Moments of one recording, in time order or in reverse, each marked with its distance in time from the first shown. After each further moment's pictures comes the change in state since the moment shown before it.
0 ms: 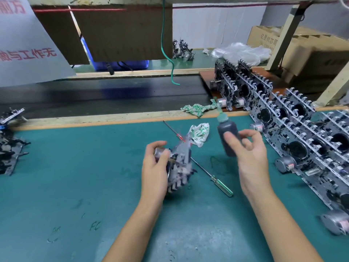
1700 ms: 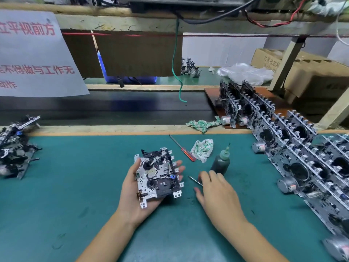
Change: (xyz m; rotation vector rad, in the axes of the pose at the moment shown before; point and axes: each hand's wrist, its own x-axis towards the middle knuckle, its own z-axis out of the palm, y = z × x) left_hand 0.019 -0.003 -0.045 -0.894 -0.505 -0.470; right_hand -0.034 0.031 0.017 -1.616 -0.532 -0.361
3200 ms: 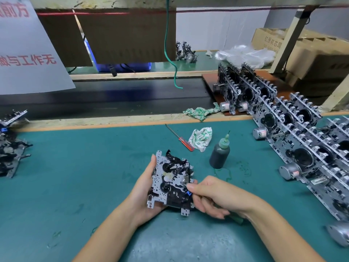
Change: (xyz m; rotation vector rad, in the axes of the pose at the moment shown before) left_hand 0.004 -0.014 0.002 0.297 0.184 -0.312; right_hand 0.005 0.017 -0.021 1.122 -0.774 0.021
